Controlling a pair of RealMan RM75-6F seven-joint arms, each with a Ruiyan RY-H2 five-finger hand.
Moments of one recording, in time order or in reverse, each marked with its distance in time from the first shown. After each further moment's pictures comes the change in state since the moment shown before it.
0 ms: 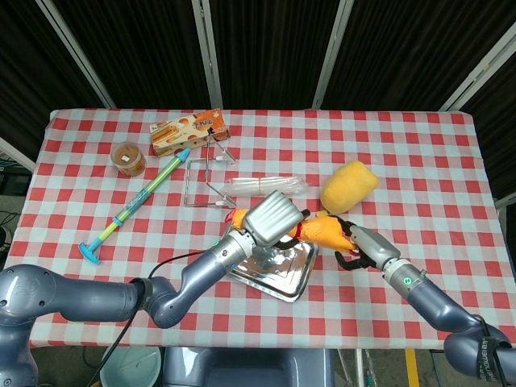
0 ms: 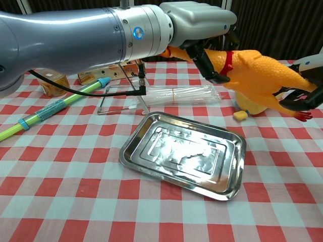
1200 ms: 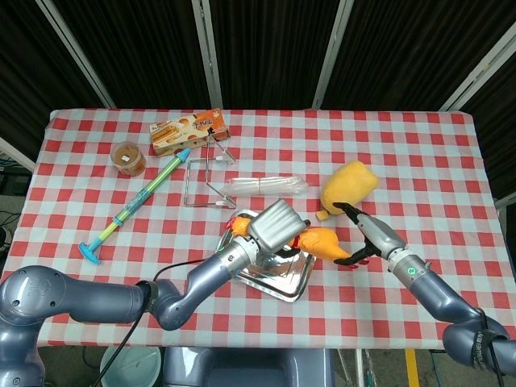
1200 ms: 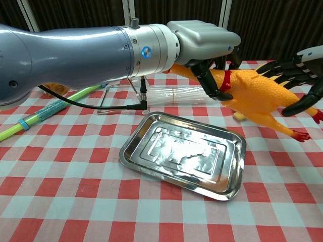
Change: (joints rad) left arm -0.012 -0.045 0.011 0.033 -0.025 -0.036 0.040; right arm 0.009 -0.034 -0.006 0.074 0.020 0.055 0.026
